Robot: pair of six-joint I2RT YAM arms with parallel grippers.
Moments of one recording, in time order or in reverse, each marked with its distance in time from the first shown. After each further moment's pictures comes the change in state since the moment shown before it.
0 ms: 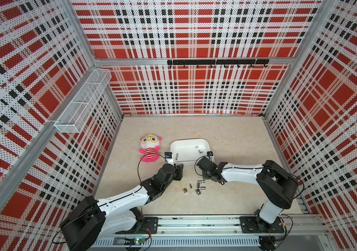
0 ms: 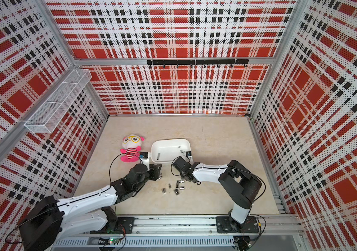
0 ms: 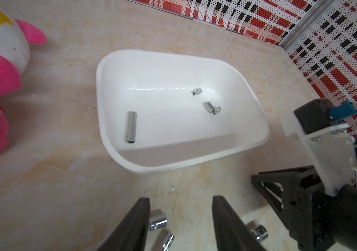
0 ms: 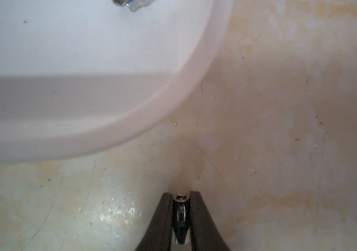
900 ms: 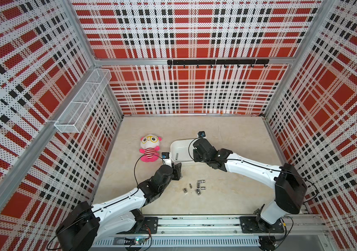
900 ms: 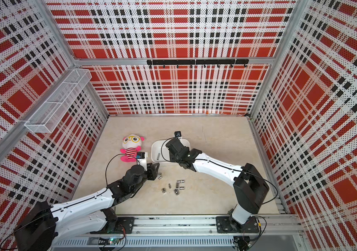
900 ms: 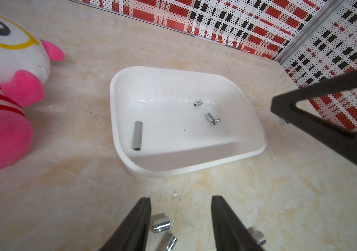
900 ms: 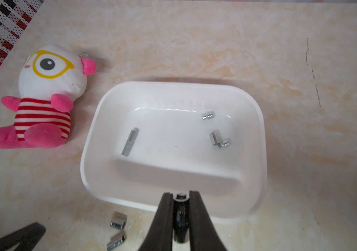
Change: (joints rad) left arm -0.002 -0.076 -0.025 0.000 -0.035 0.003; right arm -0.009 -0.028 0.378 -0.019 -0.030 -0.204
